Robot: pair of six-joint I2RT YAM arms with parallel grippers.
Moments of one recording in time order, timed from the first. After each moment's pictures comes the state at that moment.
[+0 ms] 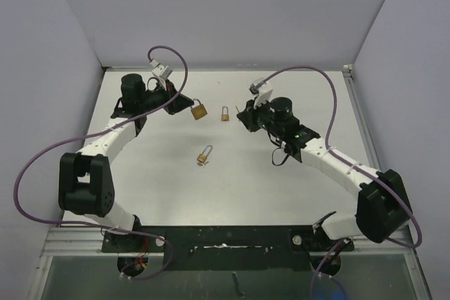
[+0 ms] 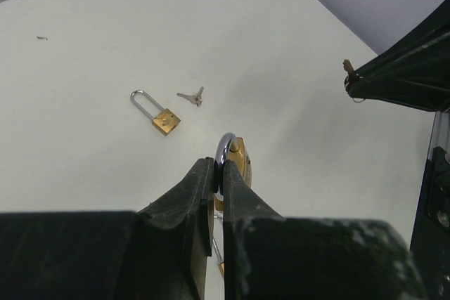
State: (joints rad) left arm -0.14 1.54 1.07 0.20 0.86 -0.20; right arm 0.57 1.31 0.91 0.12 -0.14 0.11
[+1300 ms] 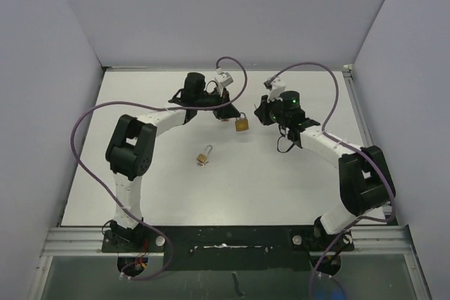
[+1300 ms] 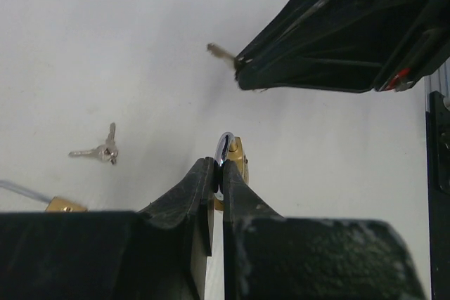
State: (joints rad) left arm -0.43 2.02 1.42 0.12 0.87 -0.07; right arm 0.39 1.62 0.99 0.18 -0.19 0.10
